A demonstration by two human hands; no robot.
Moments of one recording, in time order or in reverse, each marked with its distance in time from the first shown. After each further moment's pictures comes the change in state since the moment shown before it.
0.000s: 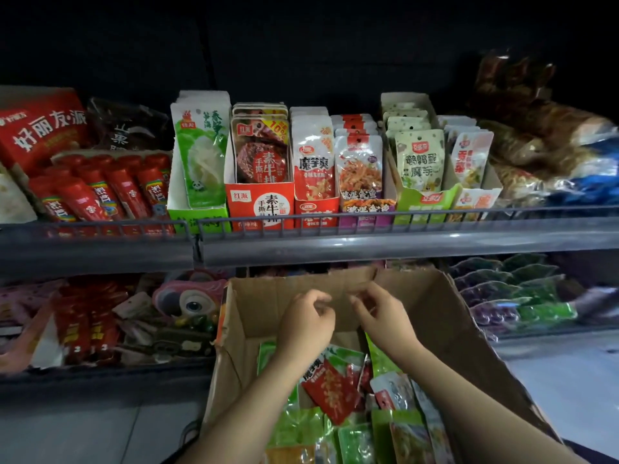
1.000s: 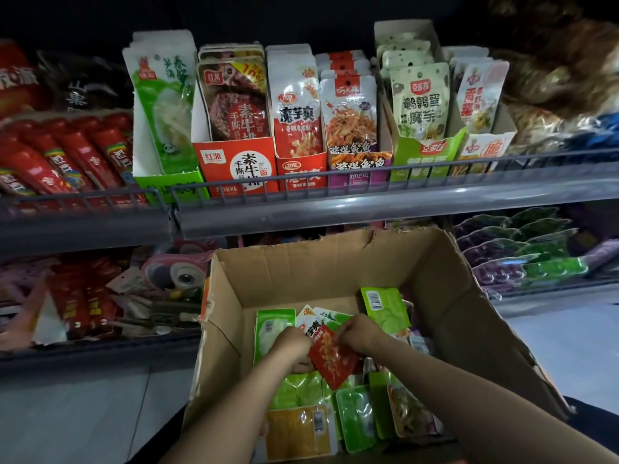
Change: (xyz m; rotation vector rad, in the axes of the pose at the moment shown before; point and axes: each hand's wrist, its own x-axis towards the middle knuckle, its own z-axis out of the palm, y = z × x) left_hand -0.003 -0.089 0.058 -0.227 -0.332 -0.788; right_hand -0.014 0.086 0.089 -0.071 -0.513 0.540
